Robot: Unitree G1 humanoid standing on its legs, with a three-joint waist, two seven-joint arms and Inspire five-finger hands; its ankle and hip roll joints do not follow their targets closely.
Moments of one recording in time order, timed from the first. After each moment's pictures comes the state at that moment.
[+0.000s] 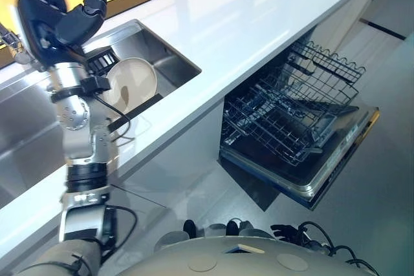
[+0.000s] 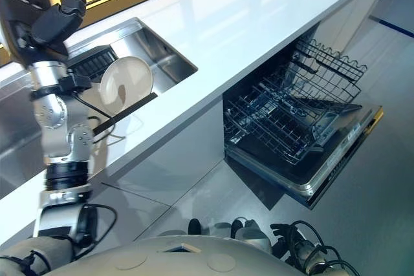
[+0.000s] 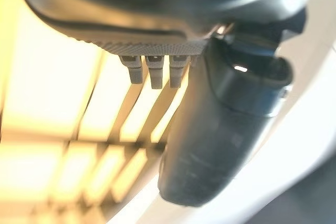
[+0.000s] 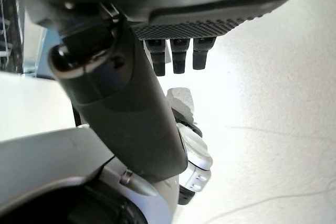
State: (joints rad) left arm -0.39 0.51 0.22 0.04 -0.15 -0.28 0.29; right arm 0.05 -0.30 0.17 1.35 -0.29 -0.18 0.10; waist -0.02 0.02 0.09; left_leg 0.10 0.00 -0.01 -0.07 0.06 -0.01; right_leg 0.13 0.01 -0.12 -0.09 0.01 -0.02
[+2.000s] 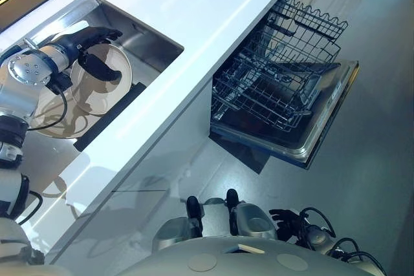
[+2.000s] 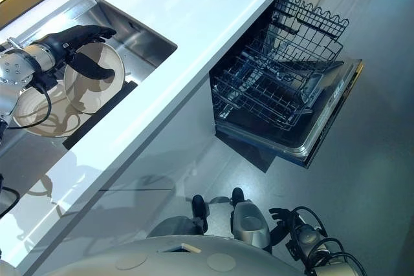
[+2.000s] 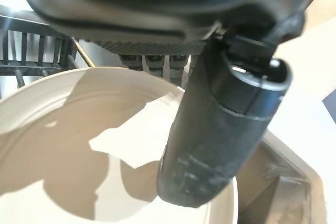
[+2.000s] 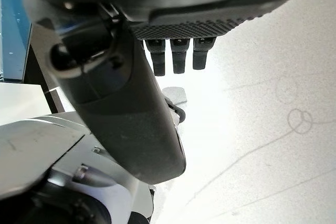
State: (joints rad) left arm -0.78 1.05 -0.39 0.63 -0.06 -0.05 -0.43; right arm 0.02 -0.33 0.13 1.23 -0.29 -0.13 0.15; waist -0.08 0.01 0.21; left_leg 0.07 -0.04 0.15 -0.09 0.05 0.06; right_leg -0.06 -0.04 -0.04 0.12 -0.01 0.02
